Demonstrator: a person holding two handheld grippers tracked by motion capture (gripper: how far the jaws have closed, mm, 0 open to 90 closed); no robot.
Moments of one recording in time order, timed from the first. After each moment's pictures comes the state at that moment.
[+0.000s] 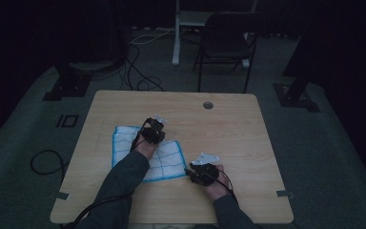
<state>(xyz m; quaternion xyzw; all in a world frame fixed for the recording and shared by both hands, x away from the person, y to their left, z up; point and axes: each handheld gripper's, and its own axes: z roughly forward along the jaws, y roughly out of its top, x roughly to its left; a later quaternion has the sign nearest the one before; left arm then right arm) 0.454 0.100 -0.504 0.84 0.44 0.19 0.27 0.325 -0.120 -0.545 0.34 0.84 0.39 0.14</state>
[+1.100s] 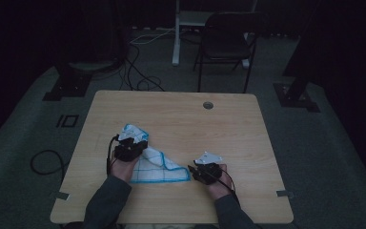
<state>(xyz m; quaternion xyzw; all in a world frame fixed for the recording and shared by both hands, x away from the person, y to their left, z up) 0.365 0.185 -0.502 0.74 0.50 0.15 0.43 0.324 -0.127 -0.540 0.36 0.83 0.38 0.18</state>
